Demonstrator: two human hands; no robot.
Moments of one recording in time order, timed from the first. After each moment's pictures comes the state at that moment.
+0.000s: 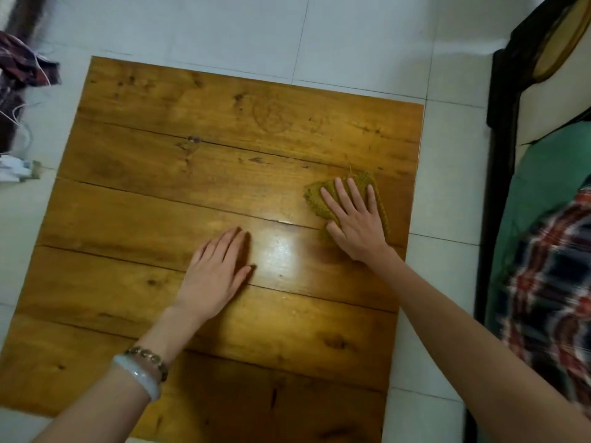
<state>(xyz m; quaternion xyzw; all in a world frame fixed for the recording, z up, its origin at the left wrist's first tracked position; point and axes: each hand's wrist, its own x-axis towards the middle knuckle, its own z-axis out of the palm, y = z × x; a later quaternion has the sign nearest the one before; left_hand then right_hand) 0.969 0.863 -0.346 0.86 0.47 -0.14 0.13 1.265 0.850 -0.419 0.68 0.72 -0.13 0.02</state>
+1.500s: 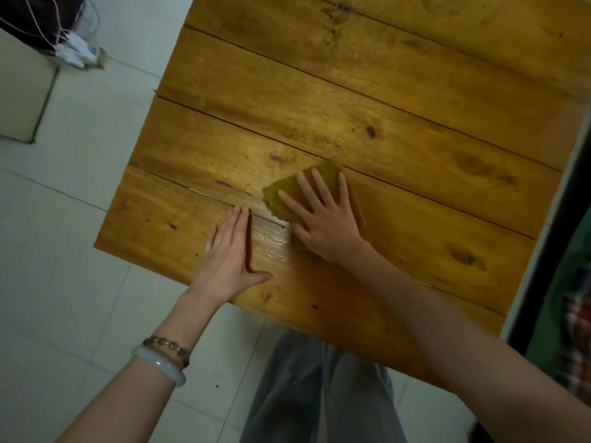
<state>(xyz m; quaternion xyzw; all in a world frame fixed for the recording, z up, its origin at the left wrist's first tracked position) 0.749 0.723 -0.367 0.75 0.60 -0.11 0.27 0.960 0.758 -0.414 0.53 0.83 -0.14 0.07</state>
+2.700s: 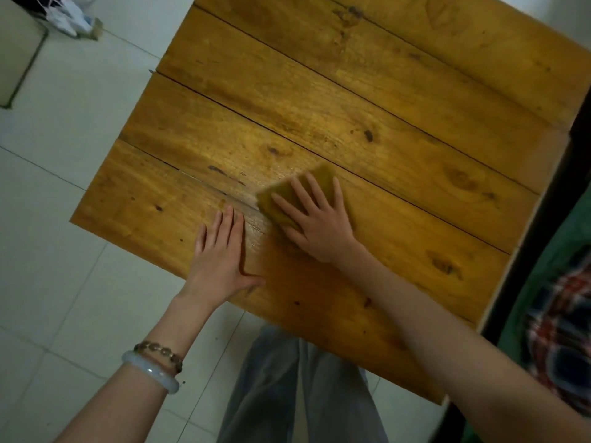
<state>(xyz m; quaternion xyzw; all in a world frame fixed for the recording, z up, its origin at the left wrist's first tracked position) 0.768 0.703 -0.367 0.71 0.64 -0.17 0.26 0.970 0.754 -0.410 0.50 0.85 -0.12 0.09</state>
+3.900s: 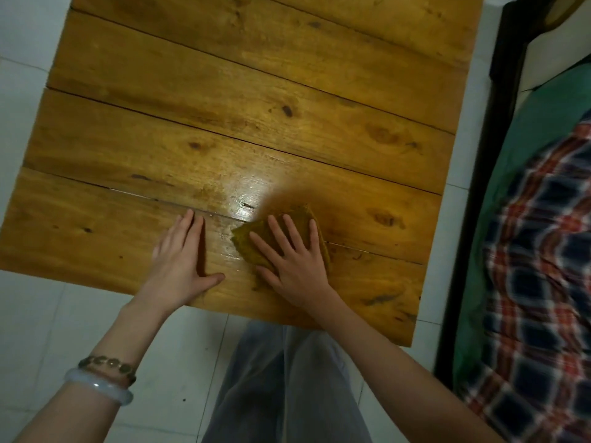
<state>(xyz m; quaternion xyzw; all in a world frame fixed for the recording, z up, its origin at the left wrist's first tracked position) 0.781 0.706 -0.364 0.76 0.57 -0.14 0.28 0.991 0.632 -0.410 0.63 0.76 -0.14 0.05</state>
